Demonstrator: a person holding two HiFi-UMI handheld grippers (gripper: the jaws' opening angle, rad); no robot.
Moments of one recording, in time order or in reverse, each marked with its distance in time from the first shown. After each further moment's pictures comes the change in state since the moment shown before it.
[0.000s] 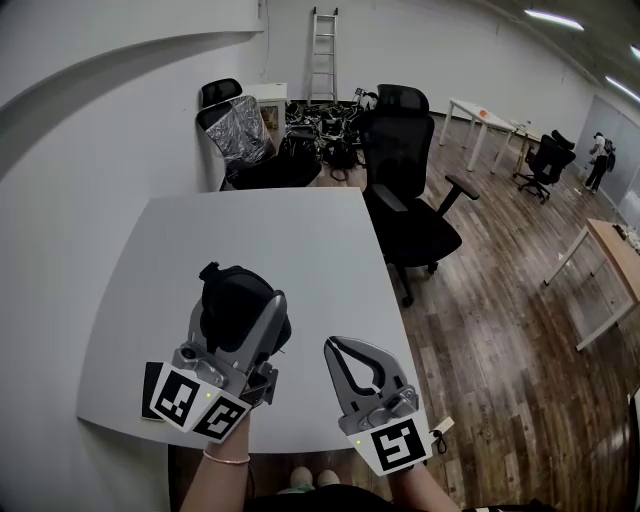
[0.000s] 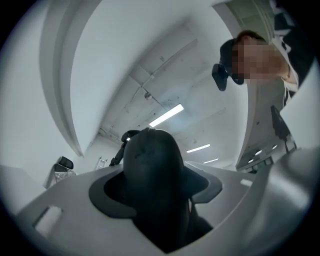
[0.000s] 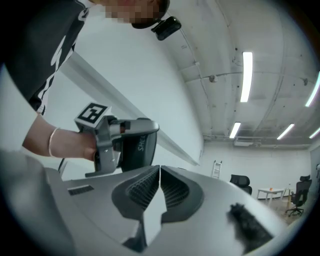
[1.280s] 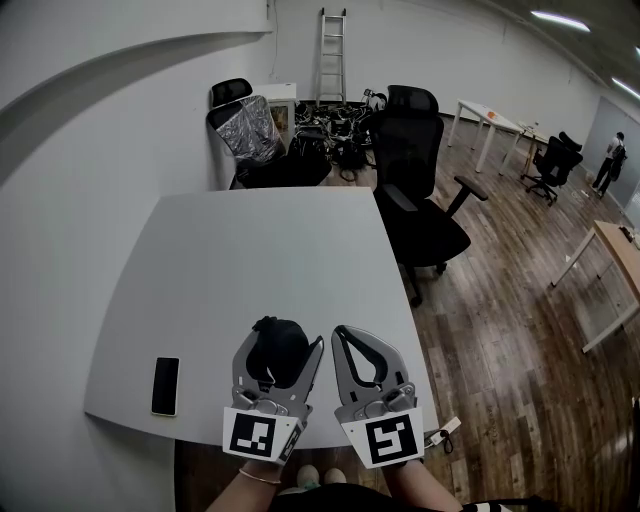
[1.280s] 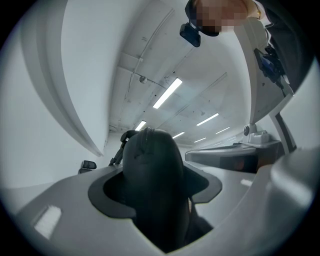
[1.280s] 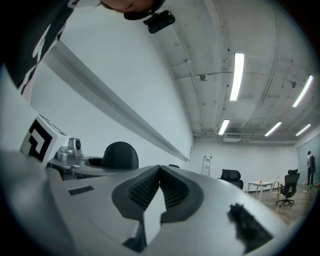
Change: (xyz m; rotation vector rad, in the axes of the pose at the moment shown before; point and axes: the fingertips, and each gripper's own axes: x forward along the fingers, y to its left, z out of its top) left arm -0.047 -0.019 -0.084 0.229 0.216 0.149; right arm 0.016 0.003 0.007 0.050 0.027 -0.124
